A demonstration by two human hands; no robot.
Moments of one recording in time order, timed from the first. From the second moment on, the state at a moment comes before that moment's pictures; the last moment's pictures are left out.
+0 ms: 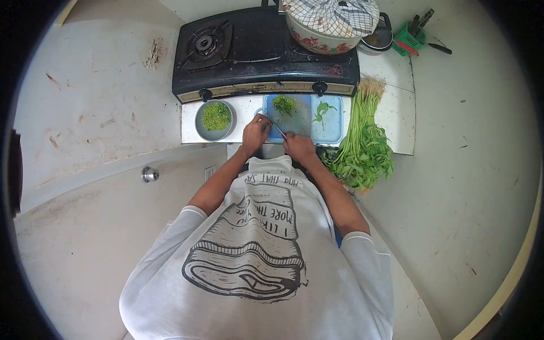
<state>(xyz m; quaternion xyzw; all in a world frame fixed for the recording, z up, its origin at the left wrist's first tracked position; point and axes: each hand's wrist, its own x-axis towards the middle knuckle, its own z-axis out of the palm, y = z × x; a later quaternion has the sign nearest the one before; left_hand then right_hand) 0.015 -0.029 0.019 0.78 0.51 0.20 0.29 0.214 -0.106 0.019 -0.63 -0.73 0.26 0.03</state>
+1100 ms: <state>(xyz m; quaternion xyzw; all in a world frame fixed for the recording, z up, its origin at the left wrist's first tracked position) 0.014 -0.025 0.012 0.78 0.51 0.21 0.31 0.214 -0.113 0.009 -0.63 -0.73 0.26 0.04</state>
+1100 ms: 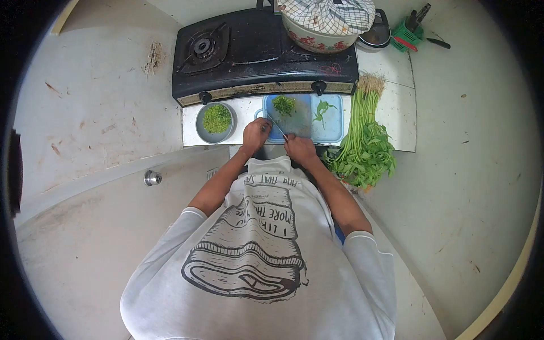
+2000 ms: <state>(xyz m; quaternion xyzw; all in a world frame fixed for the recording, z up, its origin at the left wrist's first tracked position) 0.010 -0.028 0.017 0.77 0.52 0.19 0.31 0.202 -0.106 0.021 -0.65 -0.71 0.28 0.02</state>
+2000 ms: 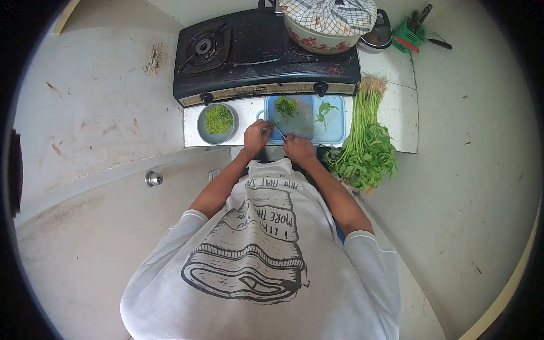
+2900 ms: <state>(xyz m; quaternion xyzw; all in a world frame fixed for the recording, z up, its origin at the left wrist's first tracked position) 0.009 -0.037 0.012 0.76 0.53 0.22 0.31 0.195 -0.107 0.007 -0.64 -0.72 0.25 0.06</state>
